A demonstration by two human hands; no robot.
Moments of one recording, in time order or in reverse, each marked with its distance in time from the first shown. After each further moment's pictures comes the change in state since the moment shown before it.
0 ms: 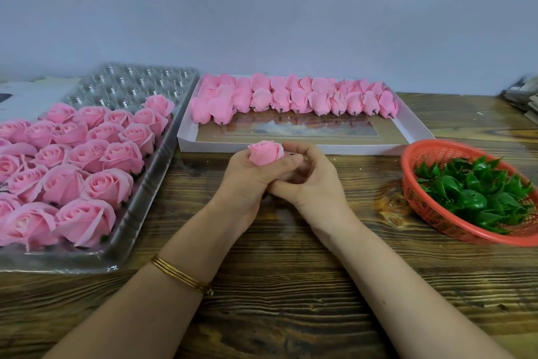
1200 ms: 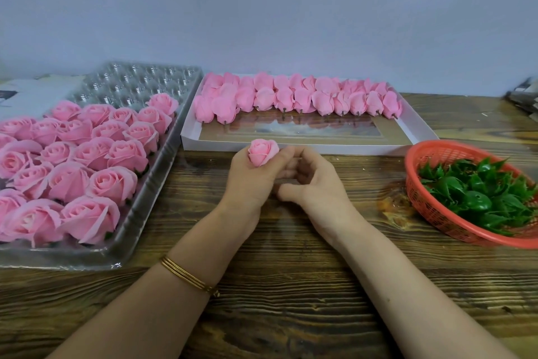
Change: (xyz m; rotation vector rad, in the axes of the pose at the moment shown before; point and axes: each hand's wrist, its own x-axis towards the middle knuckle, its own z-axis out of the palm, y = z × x) left_hand 0.002 -0.010 0.003 0.083 0.184 0.095; right_hand 0.000 -0.002 -0.002 -0.045 -0.086 -0.006
